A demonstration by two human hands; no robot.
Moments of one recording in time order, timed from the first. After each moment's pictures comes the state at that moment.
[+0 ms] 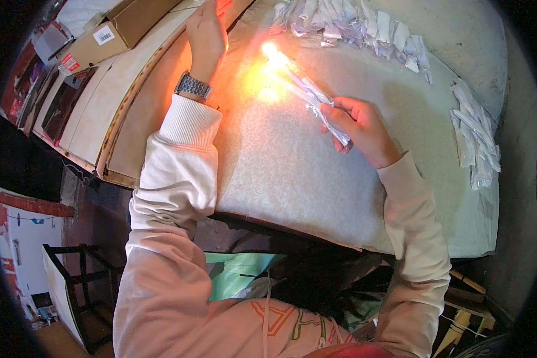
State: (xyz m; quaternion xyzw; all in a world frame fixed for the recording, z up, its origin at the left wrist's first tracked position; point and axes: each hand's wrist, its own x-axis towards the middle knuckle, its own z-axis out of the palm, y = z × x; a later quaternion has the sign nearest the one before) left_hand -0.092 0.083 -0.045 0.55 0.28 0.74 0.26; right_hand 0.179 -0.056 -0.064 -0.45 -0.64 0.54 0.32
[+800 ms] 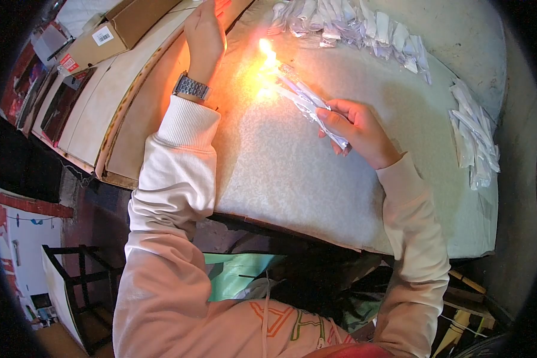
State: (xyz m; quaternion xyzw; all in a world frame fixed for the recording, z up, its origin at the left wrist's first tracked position) left_hand -0.093 0.076 -0.040 0.58 0.33 0.72 0.17; right_hand 0.179 -0.056 -0.063 -0.44 -0.67 0.52 0.30
